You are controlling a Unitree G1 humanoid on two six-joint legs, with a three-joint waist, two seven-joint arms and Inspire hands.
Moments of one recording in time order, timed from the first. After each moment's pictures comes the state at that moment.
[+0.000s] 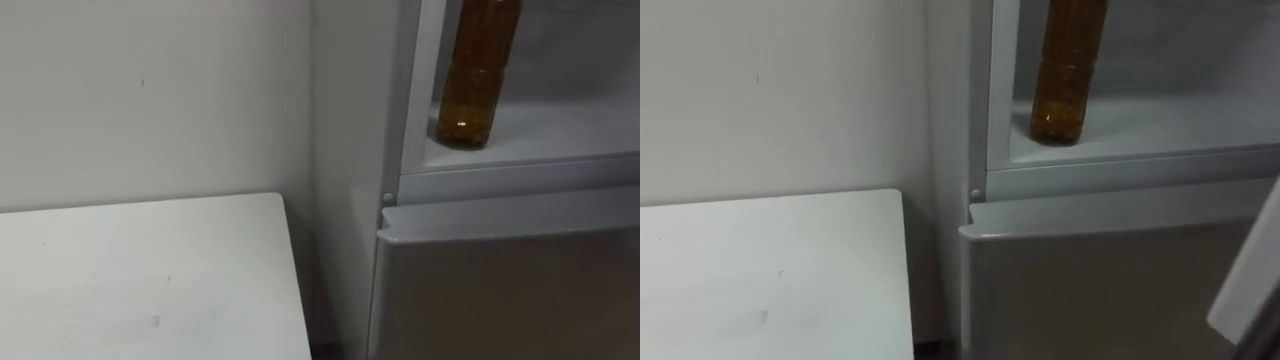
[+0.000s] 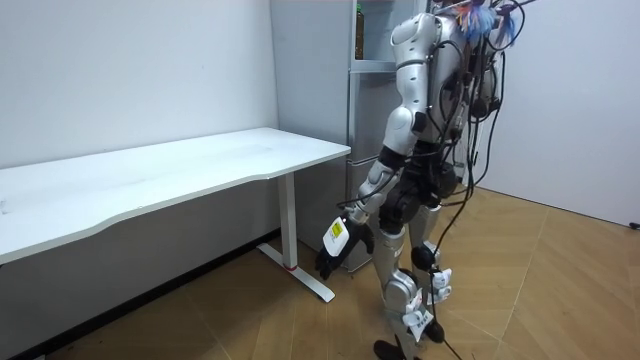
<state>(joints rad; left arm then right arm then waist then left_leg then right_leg) 0.32 0.24 0.04 1.00 0.33 -0.02 0.16 0.21 -0.39 -0.28 -0.35 0.50 -0.15 -0.77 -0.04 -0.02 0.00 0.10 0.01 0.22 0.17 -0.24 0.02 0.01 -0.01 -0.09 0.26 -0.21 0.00</state>
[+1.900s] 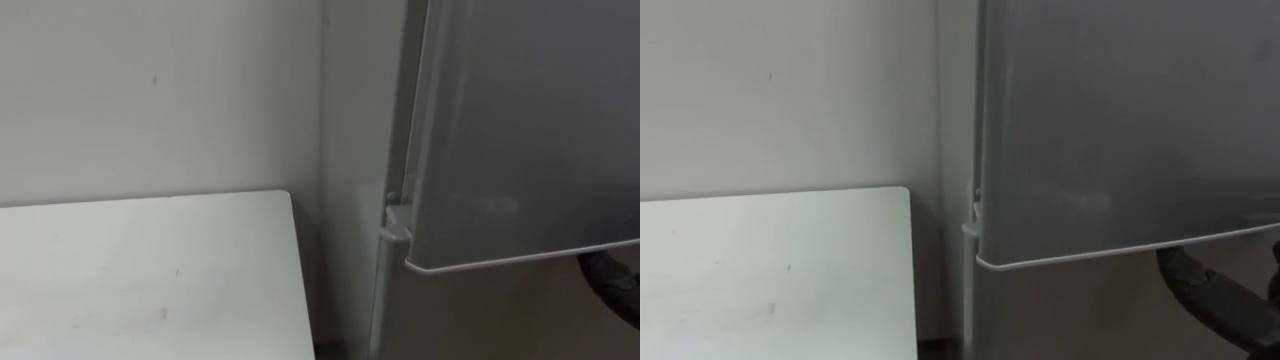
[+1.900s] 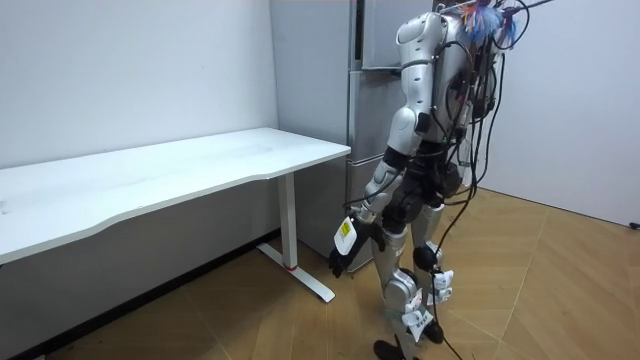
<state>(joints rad) 0.28 0.24 -0.06 1.02 0.35 -0.01 0.10 0.15 -0.34 -0.10 -0.35 0.38 -0.15 -0.61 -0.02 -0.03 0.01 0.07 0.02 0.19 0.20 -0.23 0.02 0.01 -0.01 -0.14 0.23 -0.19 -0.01</state>
